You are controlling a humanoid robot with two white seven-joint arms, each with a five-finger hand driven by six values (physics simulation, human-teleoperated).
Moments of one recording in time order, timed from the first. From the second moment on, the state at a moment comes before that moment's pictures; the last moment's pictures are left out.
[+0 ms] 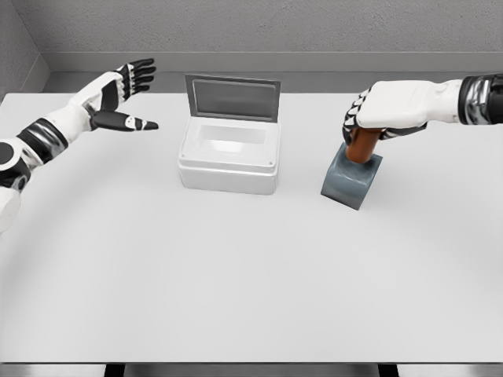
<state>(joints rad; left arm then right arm) -0.73 0.57 -0.63 -1.02 0.63 -0.18 -0.43 -1.05 -0.86 0.94 -1.45 0.40 -0.61 0.61</state>
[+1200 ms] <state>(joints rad) -0.76 0.54 -0.63 -0.95 0.61 -0.19 -0.46 -1.14 -0.65 0.95 -1.37 0.45 -0.61 0.61</state>
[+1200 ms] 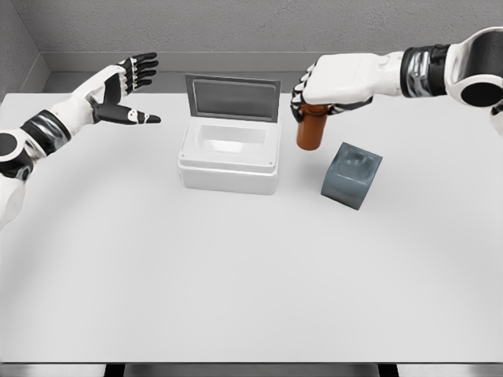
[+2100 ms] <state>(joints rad) -0.77 0.53 -0.63 -0.95 0.61 -0.19 -0.46 -1.21 -0.50 0.96 -1.30 0.46 -0.61 0.61</state>
